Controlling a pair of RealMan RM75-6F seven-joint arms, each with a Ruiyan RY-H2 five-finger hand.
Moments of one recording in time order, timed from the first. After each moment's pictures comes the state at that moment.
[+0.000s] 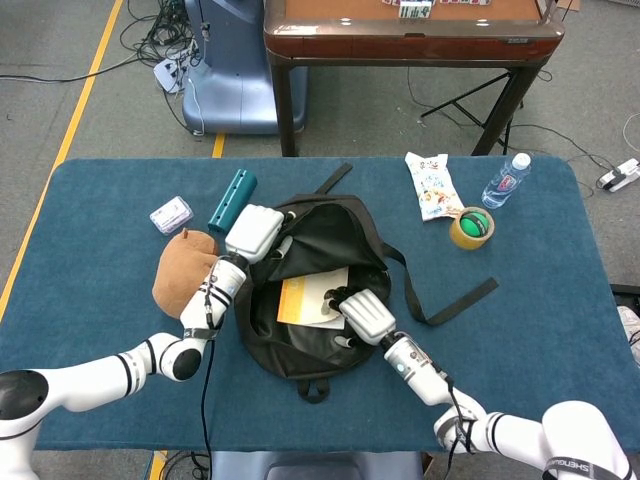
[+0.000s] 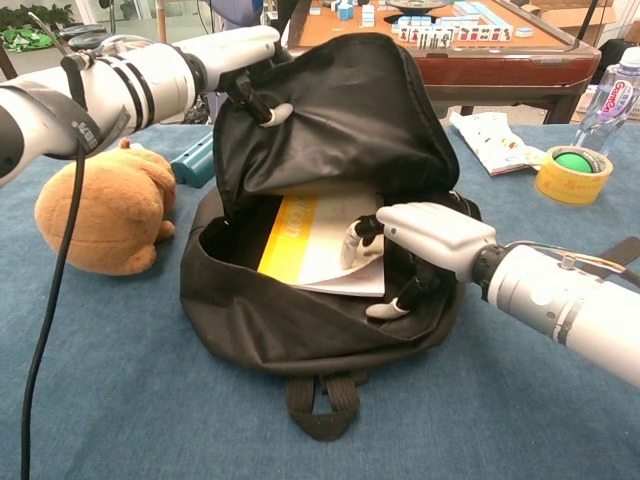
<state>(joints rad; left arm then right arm) -1.06 -1.62 -0.34 -1.24 0.98 0.86 0.28 0.69 -1.84 0.11 -1.10 -1.53 0.98 0.04</state>
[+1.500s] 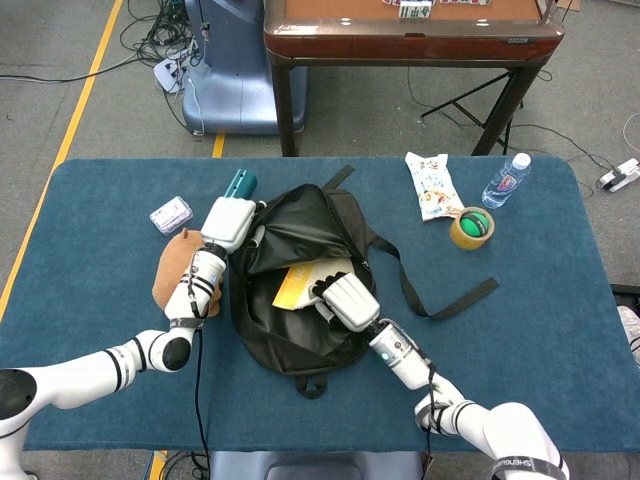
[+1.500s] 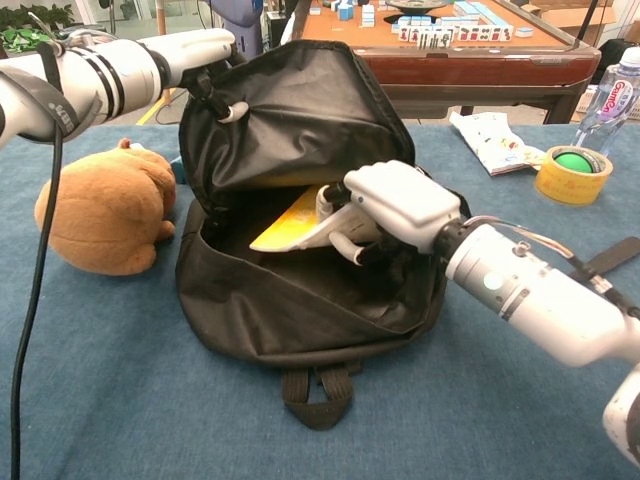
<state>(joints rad) -1.06 -1.58 -0.33 -1.24 0.82 0.86 0.39 0.79 -2.07 0.09 -0.63 -1.64 1.24 0.21</state>
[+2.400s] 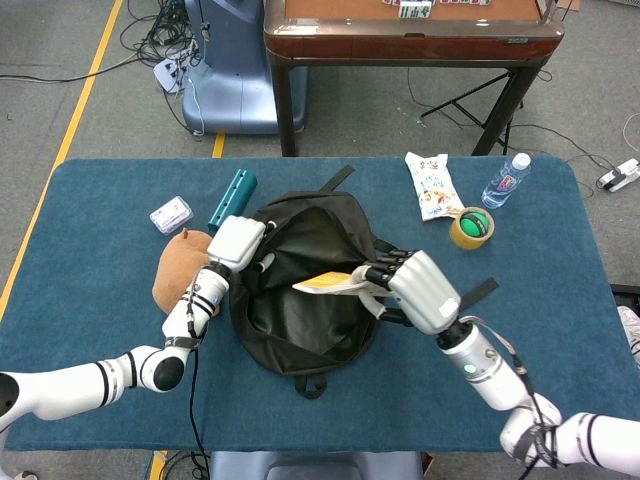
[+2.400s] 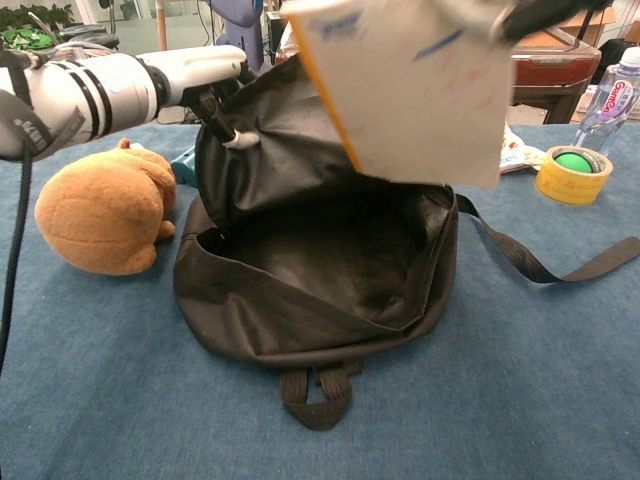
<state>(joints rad) -1.03 -1.51 -0.27 -1.44 0.84 0.88 0.42 0.66 -1.26 0.14 -1.75 -1.66 1.42 0.03</state>
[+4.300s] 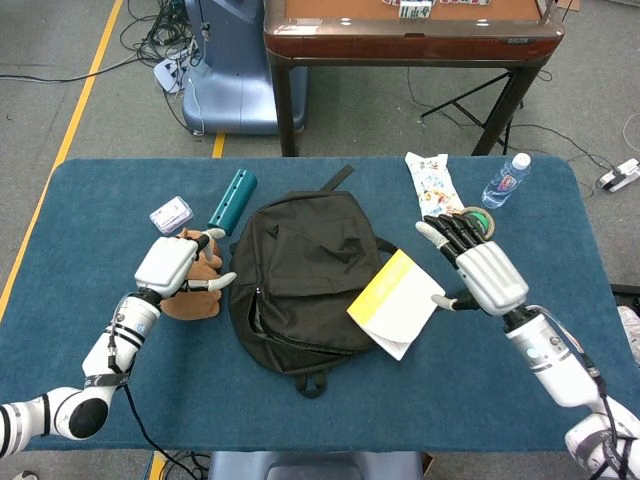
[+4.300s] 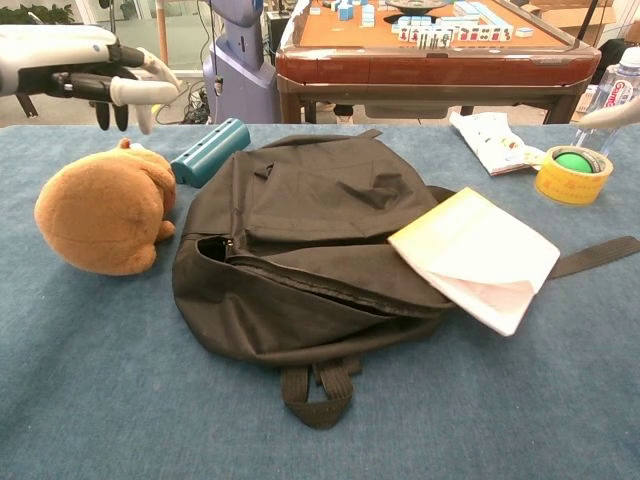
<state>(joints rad) -0.81 -1.18 -0.18 -1.78 0.91 1.00 0.30 0.54 -1.04 0.10 -1.70 -1.52 1.22 0.14</state>
